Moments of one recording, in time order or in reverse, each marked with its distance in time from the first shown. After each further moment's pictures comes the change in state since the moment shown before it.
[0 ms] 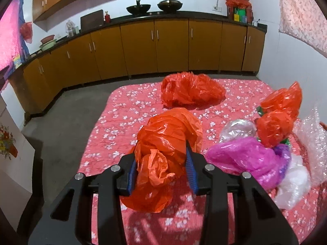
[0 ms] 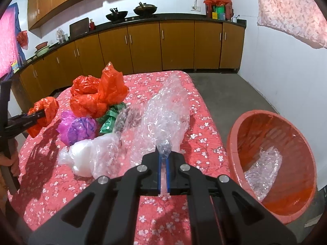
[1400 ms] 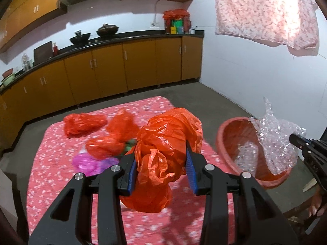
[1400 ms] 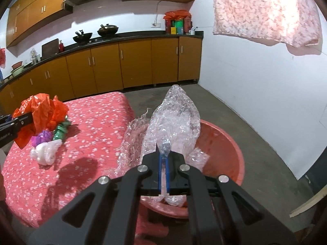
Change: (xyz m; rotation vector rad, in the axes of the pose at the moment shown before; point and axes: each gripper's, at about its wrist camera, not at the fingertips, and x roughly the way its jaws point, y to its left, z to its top) left arm -0.109 -0.215 0.002 0.183 -0.119 -0.296; right arm -0.110 -0.148 -0.021 0.102 -0.114 -0.217
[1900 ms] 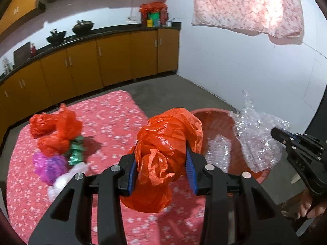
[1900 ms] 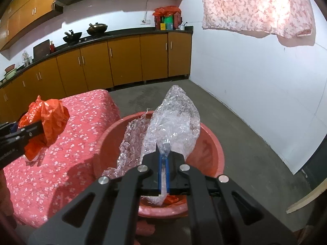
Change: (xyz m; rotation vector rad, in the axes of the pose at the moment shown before) left arm 0.027 -0.076 -0.003 0.049 0.048 -0.137; right arm 0.014 -0.050 -0.009 0.034 0.025 -0.038
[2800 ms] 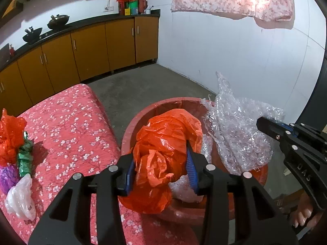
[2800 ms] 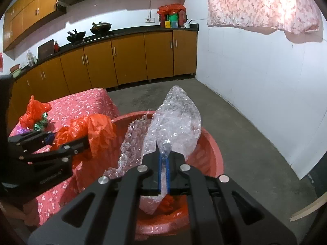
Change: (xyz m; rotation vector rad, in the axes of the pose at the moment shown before) left arm 0.076 -0.064 0.004 0.054 0.073 -0.103; right arm 0.038 -0.026 -0.004 -0.003 0.002 0.060
